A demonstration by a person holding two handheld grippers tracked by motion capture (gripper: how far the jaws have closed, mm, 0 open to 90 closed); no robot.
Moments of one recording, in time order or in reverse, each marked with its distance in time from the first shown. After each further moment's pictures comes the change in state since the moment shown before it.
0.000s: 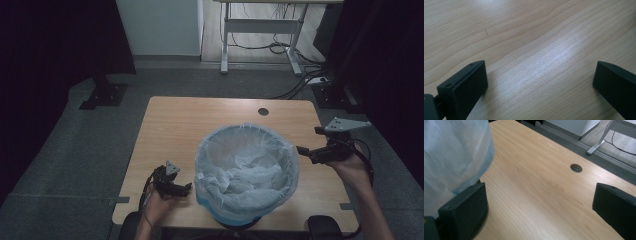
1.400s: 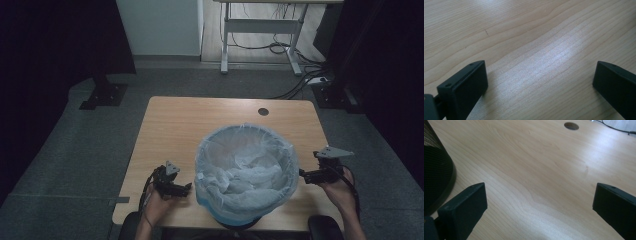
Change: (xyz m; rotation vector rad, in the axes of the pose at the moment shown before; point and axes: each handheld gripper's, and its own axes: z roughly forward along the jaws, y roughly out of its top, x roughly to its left) left arm 0.000 0.000 0.000 0.000 0.000 0.000; right arm -0.007 -0.110 0.050 0.074 -0.097 0.062
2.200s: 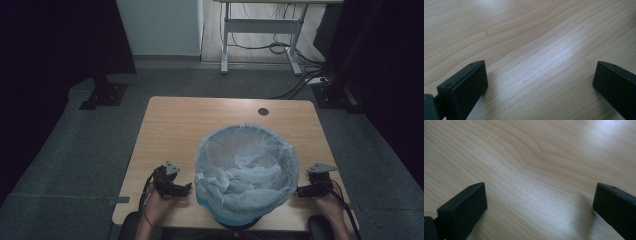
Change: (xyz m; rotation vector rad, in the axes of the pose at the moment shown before) left arm 0.000 0.000 0.000 0.000 0.001 -0.001; right arm 0.006 -0.070 0.046 0.126 0.009 0.059
